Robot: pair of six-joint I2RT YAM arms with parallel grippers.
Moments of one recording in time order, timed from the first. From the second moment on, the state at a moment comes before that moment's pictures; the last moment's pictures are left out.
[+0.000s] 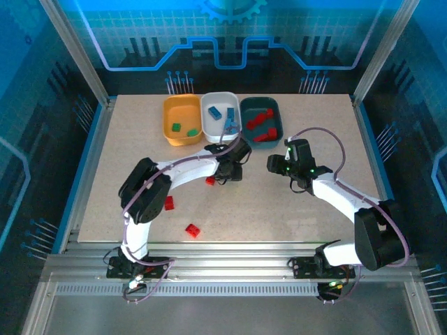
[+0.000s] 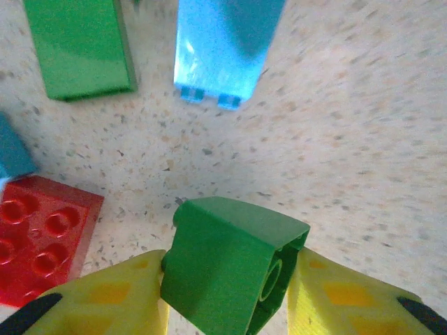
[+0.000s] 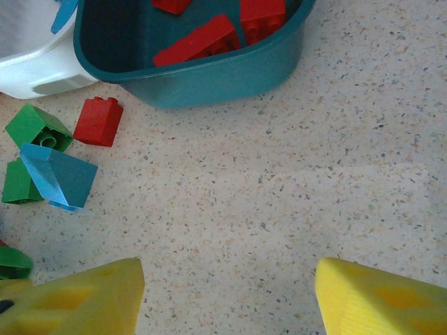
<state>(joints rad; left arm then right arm) -0.73 1.95 1.45 -0.68 -0.15 -0.75 0.32 1.36 0.74 -0.16 0.02 0.42</state>
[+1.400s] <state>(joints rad) -0.14 1.74 1.65 -0.74 0.14 -0.64 0.86 1.56 1.00 -0.34 0.15 0.53</state>
